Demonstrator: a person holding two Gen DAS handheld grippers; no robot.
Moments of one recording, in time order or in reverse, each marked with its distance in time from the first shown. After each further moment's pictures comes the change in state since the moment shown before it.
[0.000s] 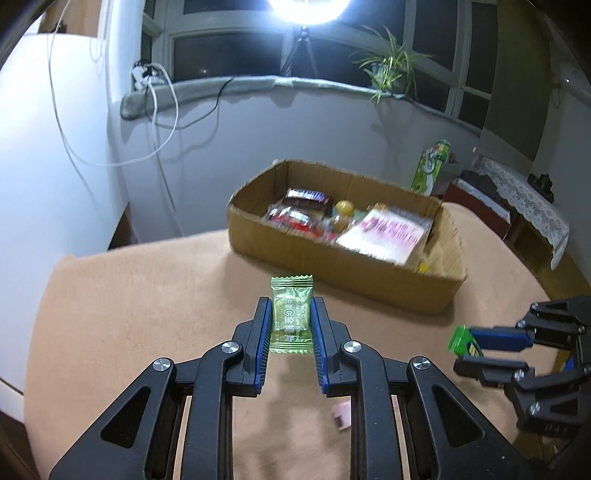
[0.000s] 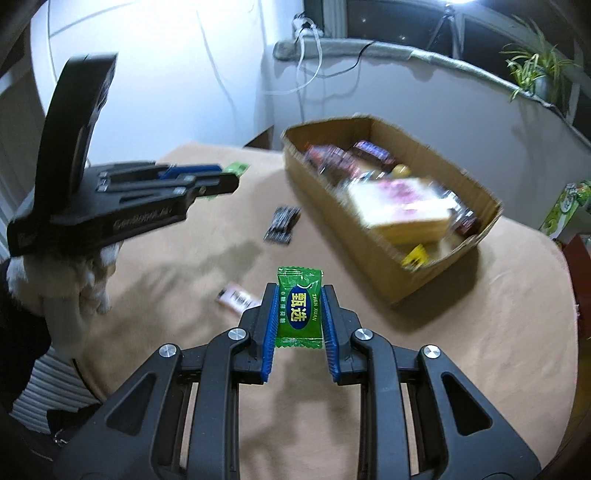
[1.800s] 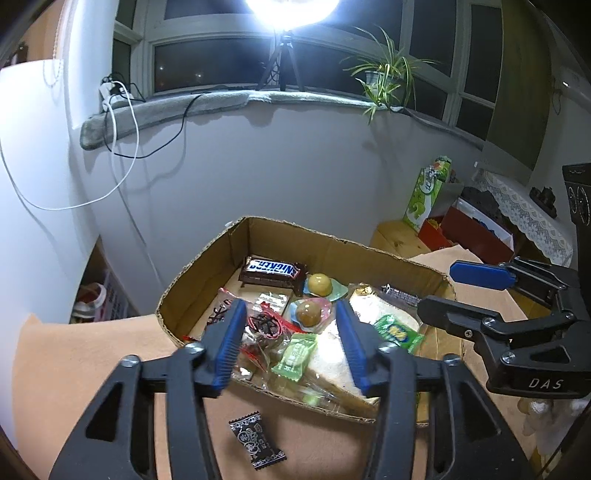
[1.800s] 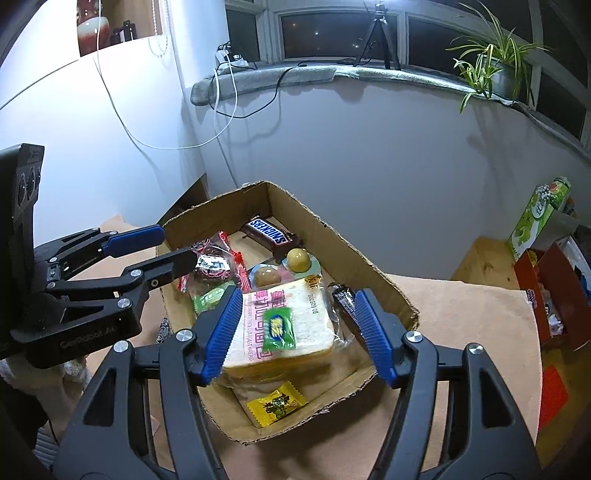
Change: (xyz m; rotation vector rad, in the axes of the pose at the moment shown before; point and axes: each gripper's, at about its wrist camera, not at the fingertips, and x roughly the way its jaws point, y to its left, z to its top) left arm 0.064 -0.036 0.082 0.003 -0.016 -0.019; right arm 0.036 -0.106 0.090 0.133 -0.060 -0.119
